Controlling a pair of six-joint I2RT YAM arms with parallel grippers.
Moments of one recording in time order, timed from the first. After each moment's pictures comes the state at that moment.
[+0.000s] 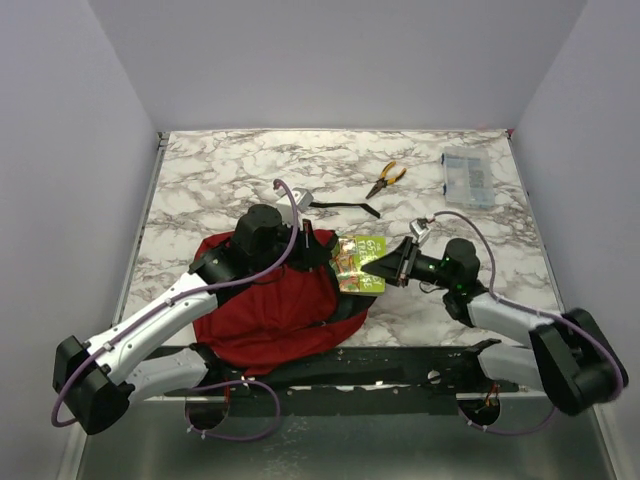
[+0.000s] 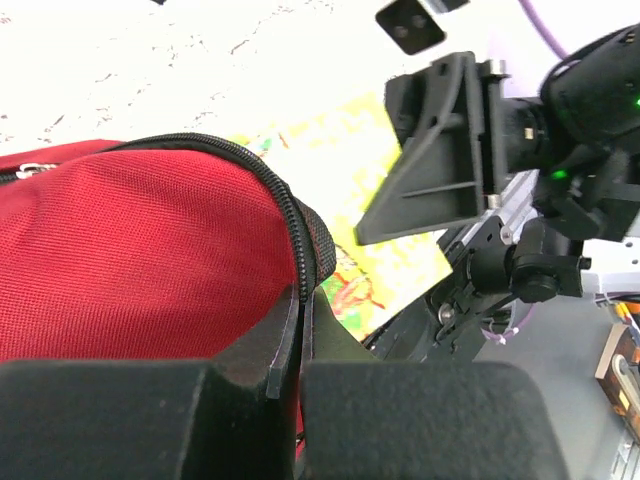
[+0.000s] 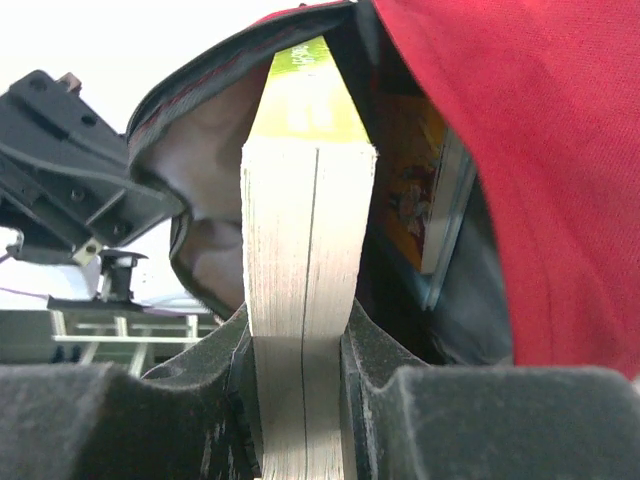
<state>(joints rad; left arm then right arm) -0.77 1.06 0.88 -0.25 0.24 -0.54 0.42 1.30 0.26 0.93 -0.77 1.28</state>
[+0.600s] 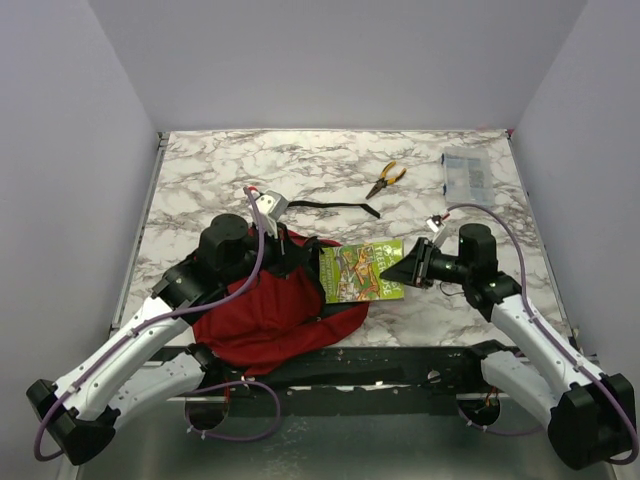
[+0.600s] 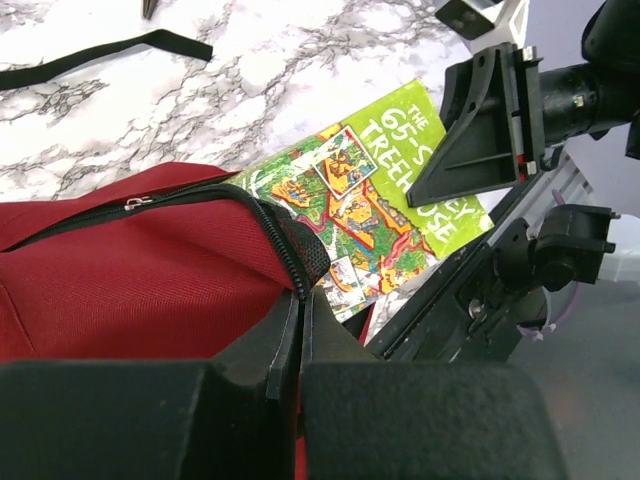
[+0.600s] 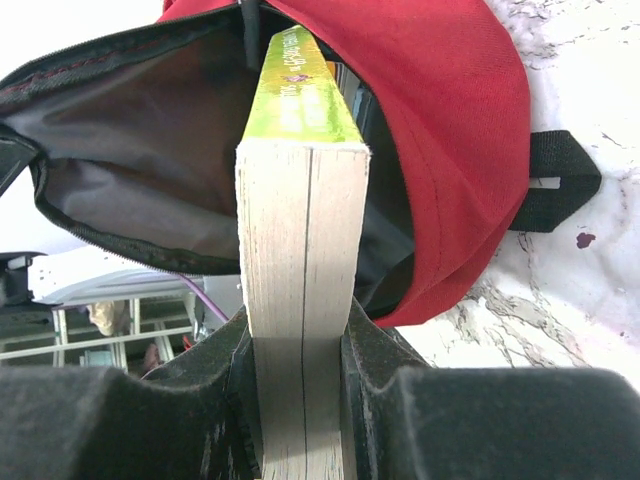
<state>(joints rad) -0.72 0.82 0.89 -0.39 0.20 -0.40 0.28 0.89 0.48 -0.09 -0.78 0.78</state>
